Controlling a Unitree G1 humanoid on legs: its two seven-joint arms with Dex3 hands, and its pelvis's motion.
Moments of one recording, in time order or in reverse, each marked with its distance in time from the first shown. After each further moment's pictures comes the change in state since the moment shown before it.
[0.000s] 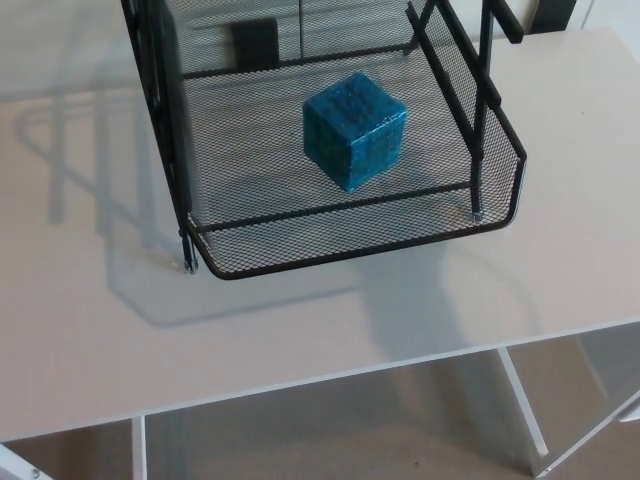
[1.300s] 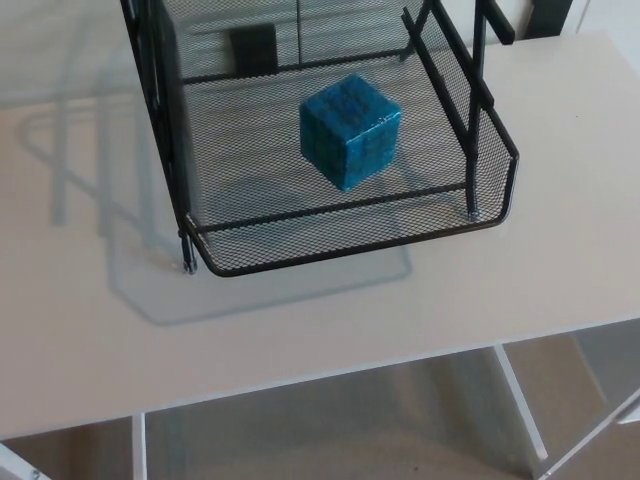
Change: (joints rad) left_arm 0.036 0.000 0.008 0.001 -0.001 0.000 0.000; right_arm 0.939 0.277 -0.926 0.798 0.282 -0.036 -0.353
